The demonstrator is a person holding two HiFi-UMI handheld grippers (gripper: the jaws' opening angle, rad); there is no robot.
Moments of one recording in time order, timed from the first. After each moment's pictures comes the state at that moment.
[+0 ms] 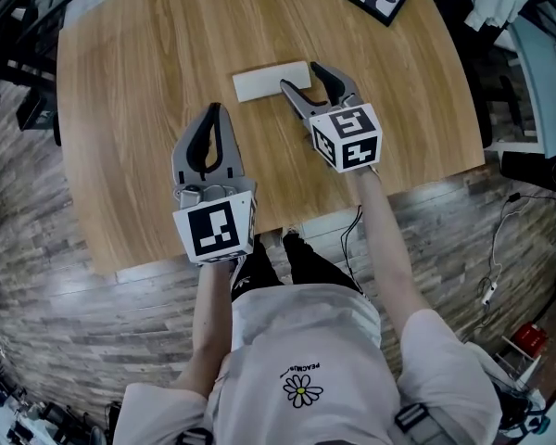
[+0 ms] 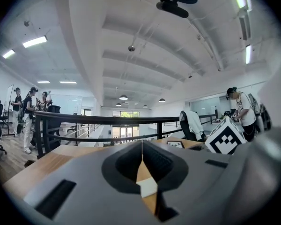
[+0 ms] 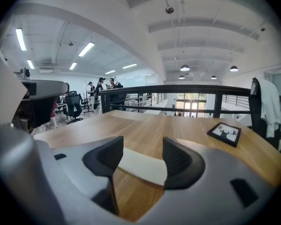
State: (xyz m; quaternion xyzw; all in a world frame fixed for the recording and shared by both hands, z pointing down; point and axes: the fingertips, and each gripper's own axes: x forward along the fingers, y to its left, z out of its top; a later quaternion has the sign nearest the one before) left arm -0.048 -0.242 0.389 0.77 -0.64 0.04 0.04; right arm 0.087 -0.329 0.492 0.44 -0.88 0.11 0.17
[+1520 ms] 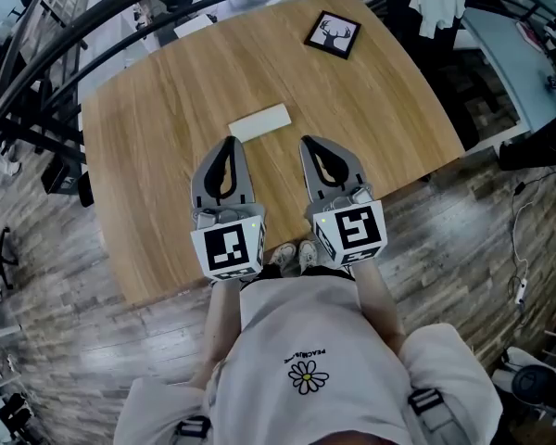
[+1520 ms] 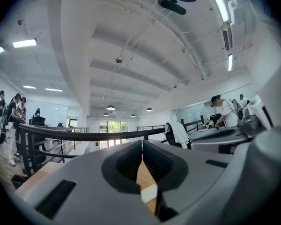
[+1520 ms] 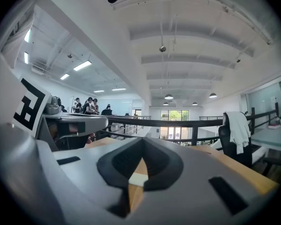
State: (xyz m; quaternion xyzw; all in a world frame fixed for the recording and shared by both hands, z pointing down) left arm -0.002 -0.199 0.308 0.82 -0.57 0.00 -0.03; right arm 0.118 -0.187 0.327 0.55 -0.84 0.00 0.03
